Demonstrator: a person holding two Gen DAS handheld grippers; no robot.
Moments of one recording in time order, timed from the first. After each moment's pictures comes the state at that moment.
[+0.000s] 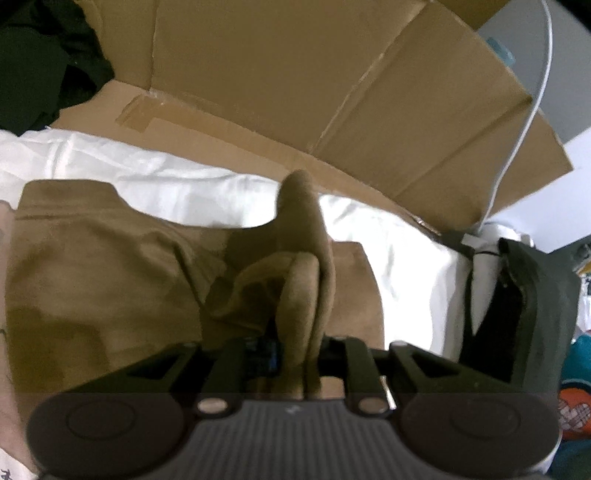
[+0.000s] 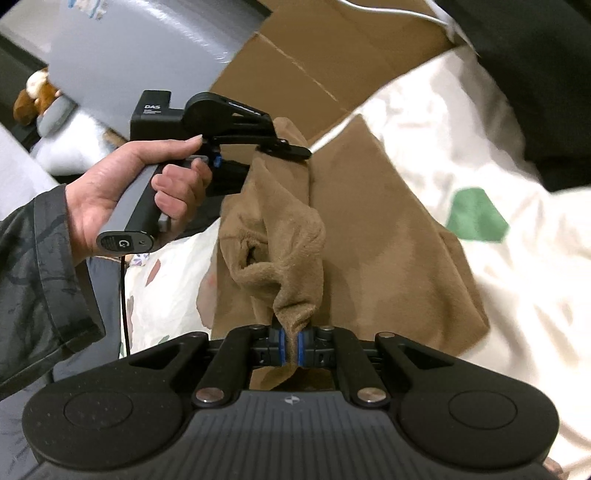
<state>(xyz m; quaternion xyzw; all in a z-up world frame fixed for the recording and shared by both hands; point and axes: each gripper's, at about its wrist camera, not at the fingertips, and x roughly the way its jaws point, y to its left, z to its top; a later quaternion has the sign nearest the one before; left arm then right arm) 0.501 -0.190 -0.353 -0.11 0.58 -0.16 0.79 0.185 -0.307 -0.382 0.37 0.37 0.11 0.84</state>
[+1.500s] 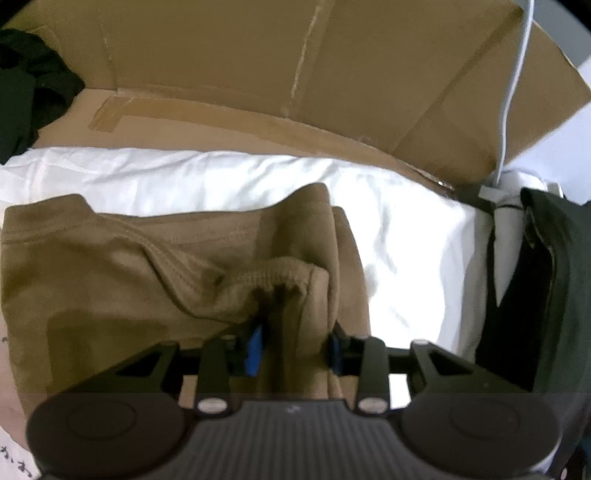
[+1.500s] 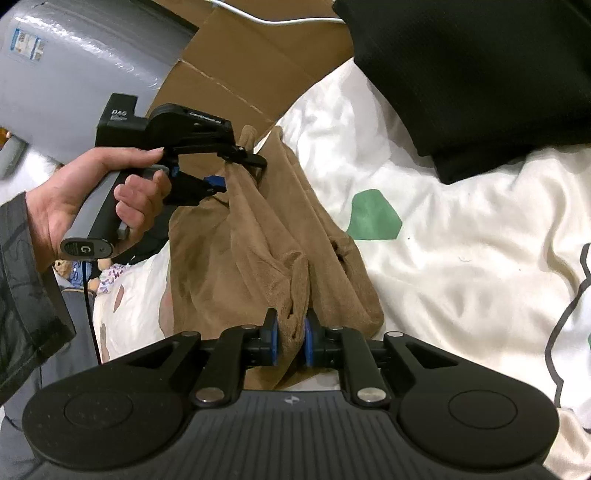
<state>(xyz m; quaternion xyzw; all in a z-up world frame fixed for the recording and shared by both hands) 0.496 -0.250 -0.348 -0.01 0.61 -0.13 0.78 0.174 -0.338 -0.390 0.40 0.39 0.04 0.83</state>
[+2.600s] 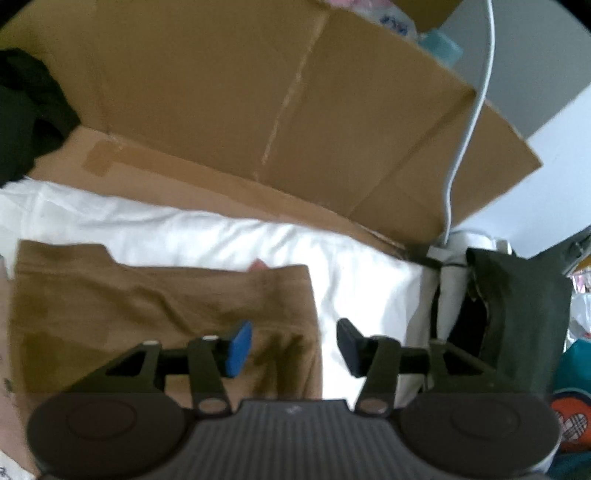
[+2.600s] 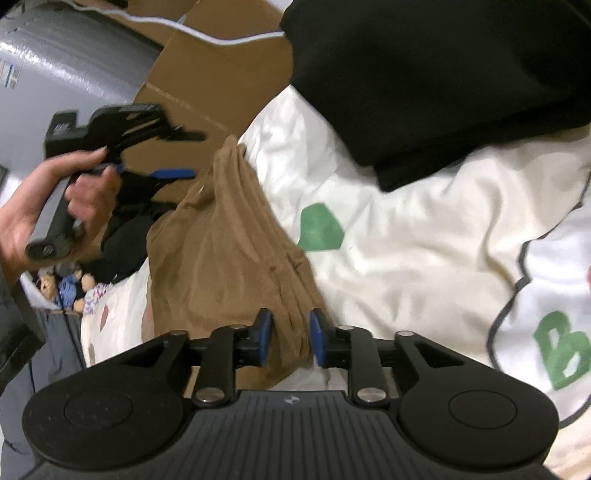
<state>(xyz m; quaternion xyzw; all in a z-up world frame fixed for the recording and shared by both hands) 0.494 -0.225 -0.299 -0.09 0.55 -0.16 0.81 0.157 -0.370 -0.393 0.43 0.39 -0.01 0.82</state>
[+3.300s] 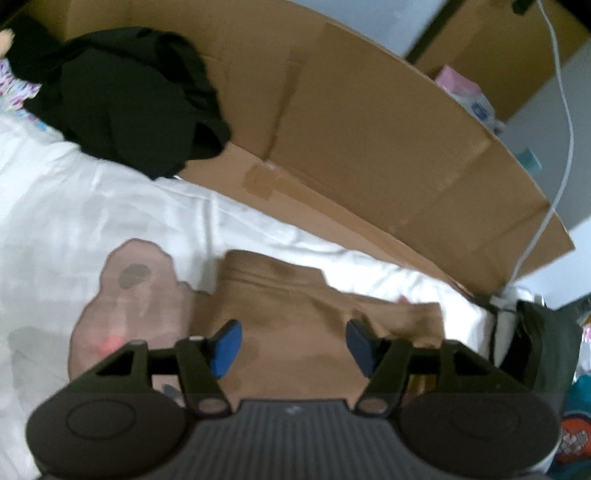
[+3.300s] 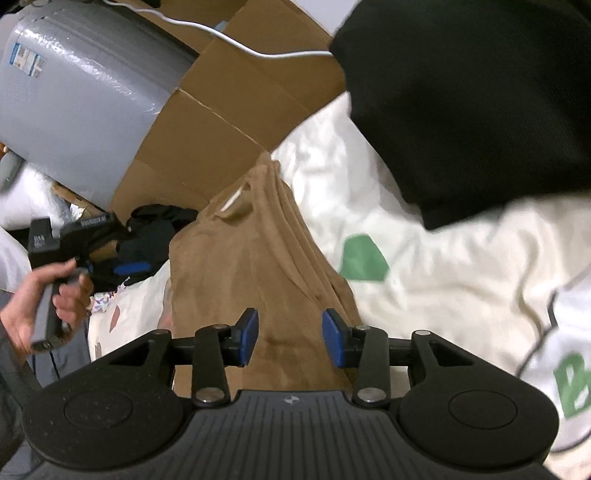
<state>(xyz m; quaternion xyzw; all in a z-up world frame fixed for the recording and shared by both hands) 0.492 -0.055 -0.305 -0.15 0.52 -0.10 0.83 0.187 -0.357 -0.362 0.39 0.37 0.02 0.84</state>
